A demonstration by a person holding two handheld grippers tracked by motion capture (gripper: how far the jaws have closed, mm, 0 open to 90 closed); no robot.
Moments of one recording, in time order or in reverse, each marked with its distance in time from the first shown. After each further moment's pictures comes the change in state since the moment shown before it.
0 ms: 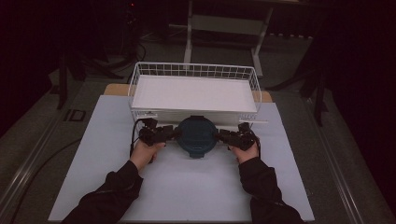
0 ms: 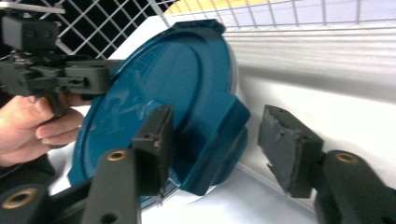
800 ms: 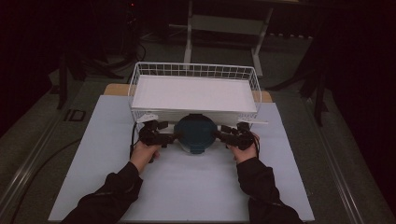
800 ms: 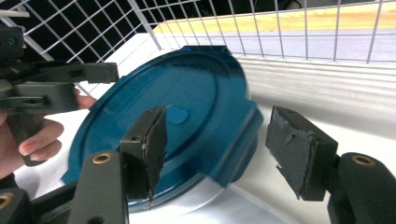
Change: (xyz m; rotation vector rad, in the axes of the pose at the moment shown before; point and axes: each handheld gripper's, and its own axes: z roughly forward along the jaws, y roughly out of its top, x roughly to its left) left arm -0.022 0.000 -0.011 -0.073 0.007 0.091; right arm 0.020 0.004 -0.004 -0.068 -0.083 -0.070
